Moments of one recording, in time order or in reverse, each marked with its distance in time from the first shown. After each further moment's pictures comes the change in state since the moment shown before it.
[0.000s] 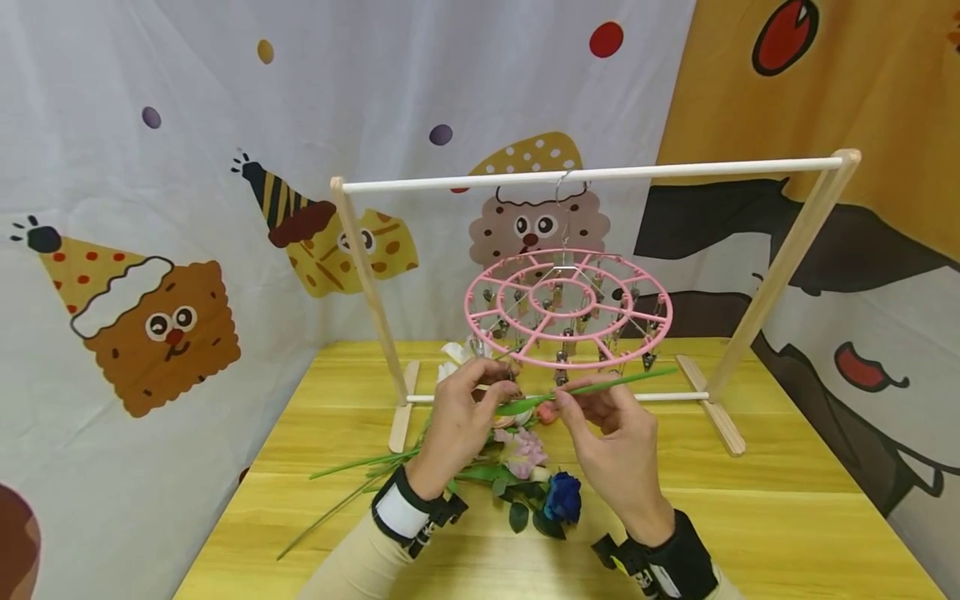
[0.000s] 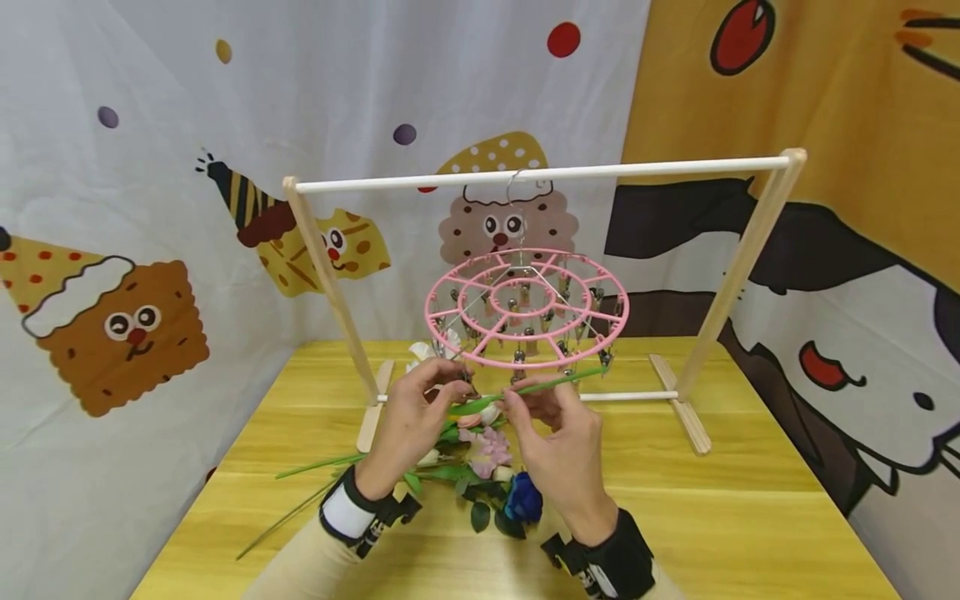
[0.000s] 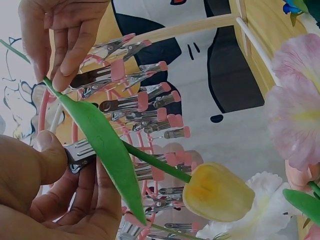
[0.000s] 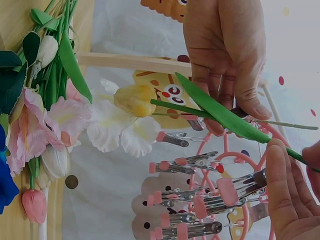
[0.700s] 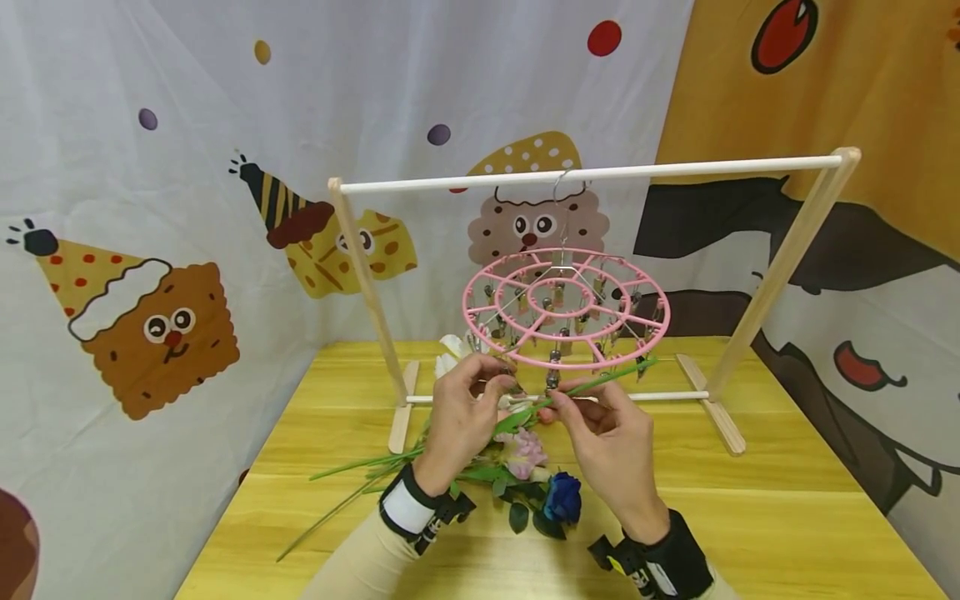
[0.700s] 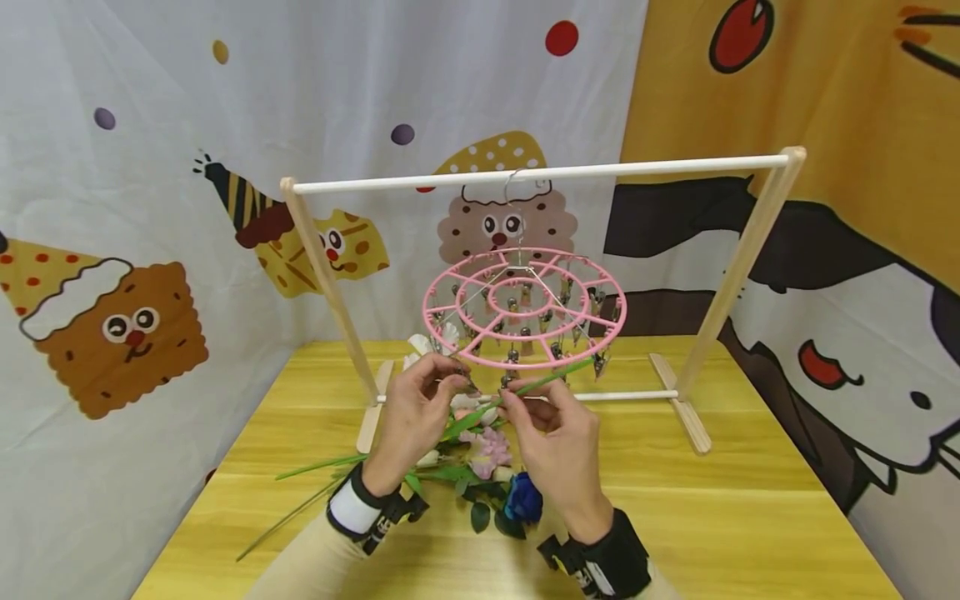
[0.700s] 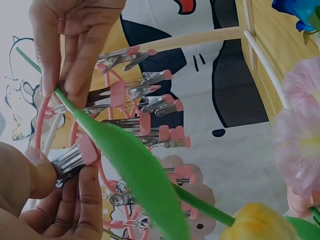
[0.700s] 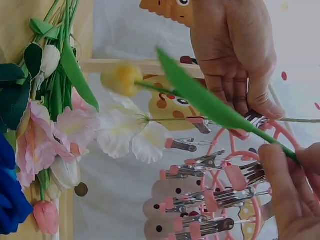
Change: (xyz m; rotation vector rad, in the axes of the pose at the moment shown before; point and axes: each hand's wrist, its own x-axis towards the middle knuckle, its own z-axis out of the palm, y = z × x) left_hand 0.006 -0.002 0.007 0.027 0.126 0.076; right_hand -0.003 0.005 0.004 0.061 -0.020 0.068
